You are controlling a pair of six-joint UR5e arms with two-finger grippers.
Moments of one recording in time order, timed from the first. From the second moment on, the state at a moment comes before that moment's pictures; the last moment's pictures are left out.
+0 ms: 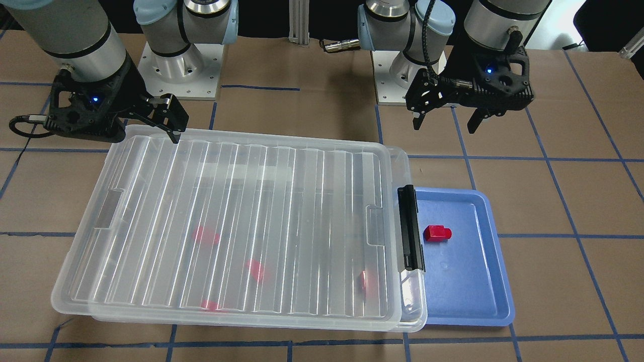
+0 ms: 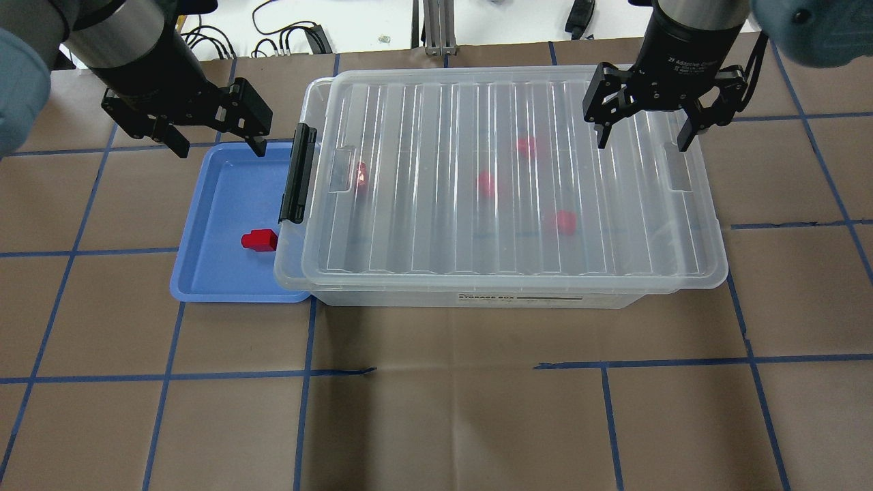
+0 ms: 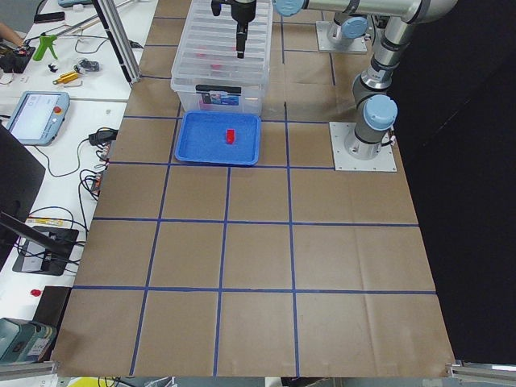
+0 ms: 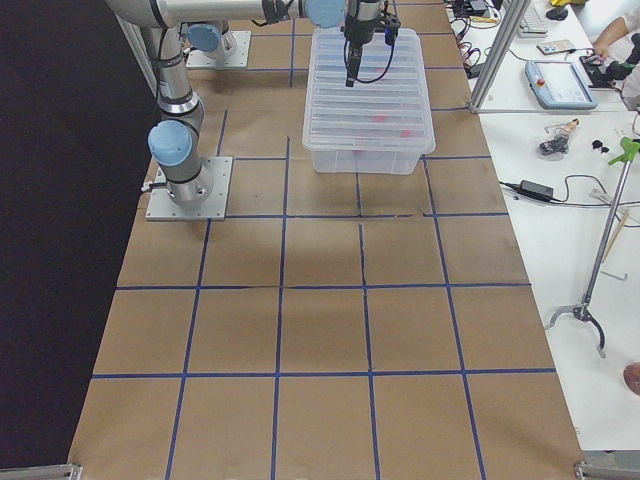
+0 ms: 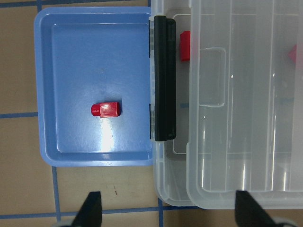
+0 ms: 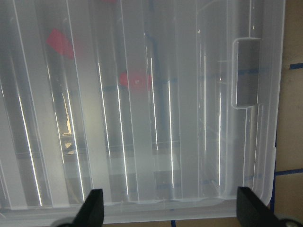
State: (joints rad) left arm -1.56 -1.56 -1.53 -1.56 1.55 0.06; right arm 1.58 -1.49 1.47 -1.46 -1.57 0.12
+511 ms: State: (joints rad) left arm -1.56 -1.56 -1.53 -1.56 1.55 0.06; right arm 1.55 -1.51 1.50 -1.50 -1.58 0.12
